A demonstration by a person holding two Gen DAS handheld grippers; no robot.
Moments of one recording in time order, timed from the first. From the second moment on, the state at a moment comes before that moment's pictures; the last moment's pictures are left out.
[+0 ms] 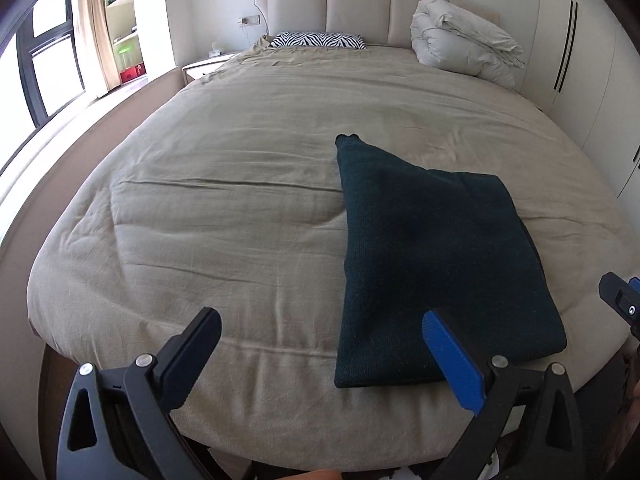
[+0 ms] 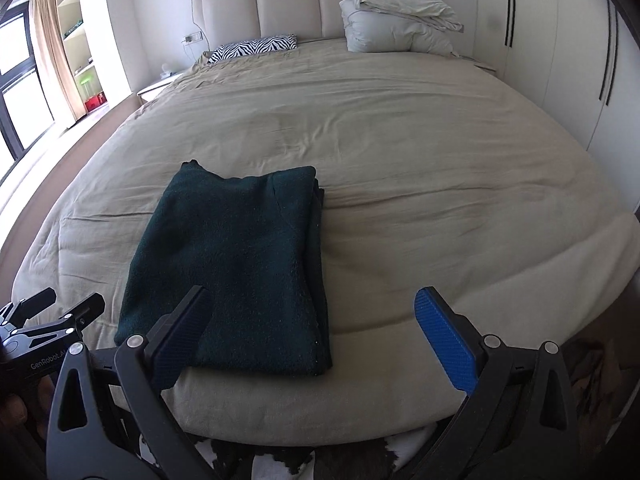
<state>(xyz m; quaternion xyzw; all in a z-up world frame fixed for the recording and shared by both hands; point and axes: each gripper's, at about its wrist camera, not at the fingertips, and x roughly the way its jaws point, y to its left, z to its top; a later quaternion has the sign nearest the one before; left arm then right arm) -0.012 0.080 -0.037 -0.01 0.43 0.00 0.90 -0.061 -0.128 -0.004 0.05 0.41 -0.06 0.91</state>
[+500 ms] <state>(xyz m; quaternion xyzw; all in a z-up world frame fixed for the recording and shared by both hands) -0.005 0.082 -0.050 -0.01 0.45 0.00 0.89 -0.049 -0.122 -0.022 0.04 0.43 -0.05 0.90</state>
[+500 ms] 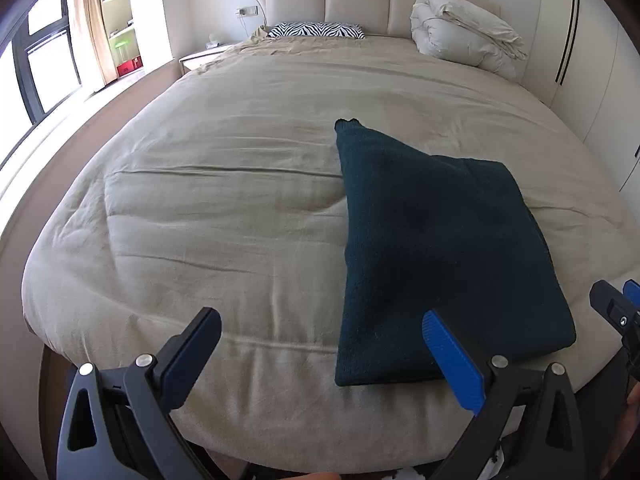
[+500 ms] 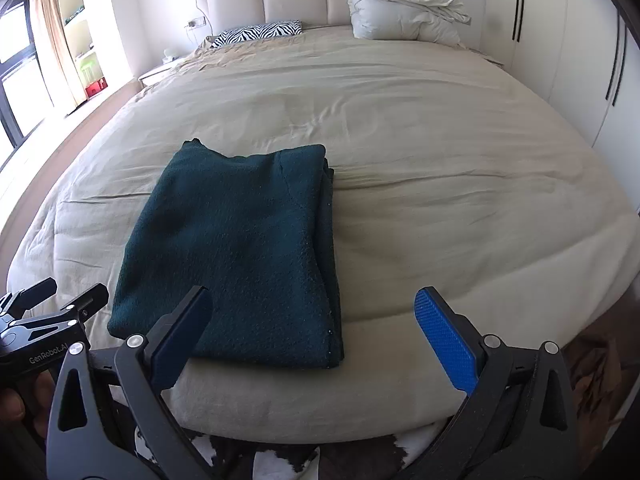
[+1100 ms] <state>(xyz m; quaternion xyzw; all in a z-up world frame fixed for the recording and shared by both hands) -0.005 0.081 -0.051 -0.01 0.45 0.00 0.89 -0.045 -0.113 -0.031 0.04 0.44 -0.04 0.89</state>
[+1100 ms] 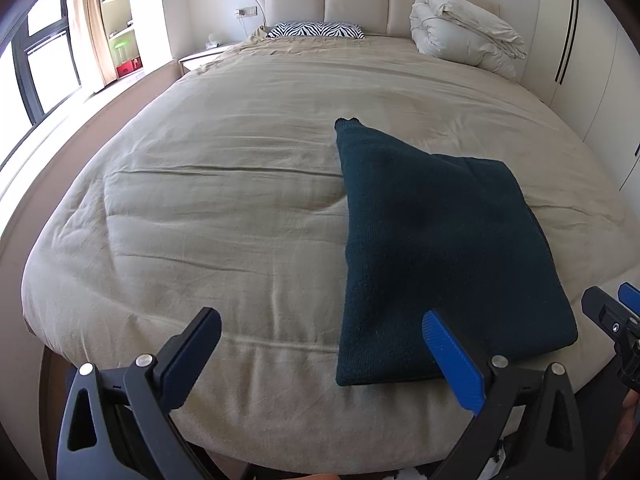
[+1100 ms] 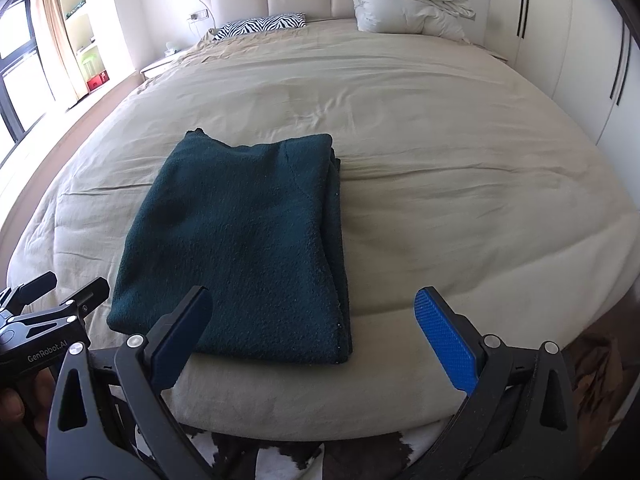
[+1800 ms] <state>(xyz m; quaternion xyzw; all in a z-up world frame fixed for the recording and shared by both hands) -0.005 0.079 -0.050 -0.01 0.45 0.00 0.89 -0.044 -0.110 -0.034 0.04 0.45 -0.04 0.89</state>
